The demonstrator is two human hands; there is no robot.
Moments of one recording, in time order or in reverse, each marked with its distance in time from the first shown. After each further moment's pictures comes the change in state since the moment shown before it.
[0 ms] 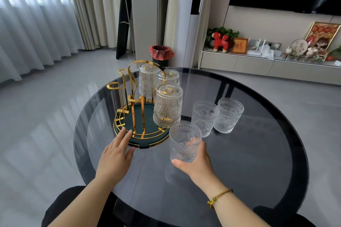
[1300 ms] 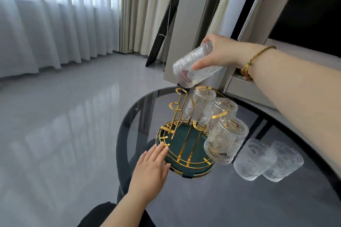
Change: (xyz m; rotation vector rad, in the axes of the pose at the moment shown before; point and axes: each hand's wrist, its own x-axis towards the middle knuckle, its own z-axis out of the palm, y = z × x) left_hand 0.021 -0.040 -0.004 -0.065 0.069 0.051; right_hand 0.138 -0.323 0.018 -0.772 -0.250 -0.535
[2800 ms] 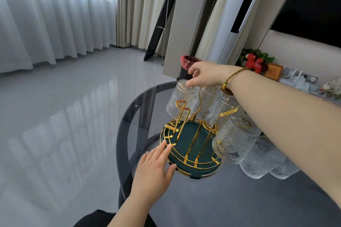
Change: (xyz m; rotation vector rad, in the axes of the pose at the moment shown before) left_hand 0.007 -0.003 0.001 -0.029 -0.030 -0.038; right_hand 0.025 0.017 0.070 -0.098 -0.210 0.015
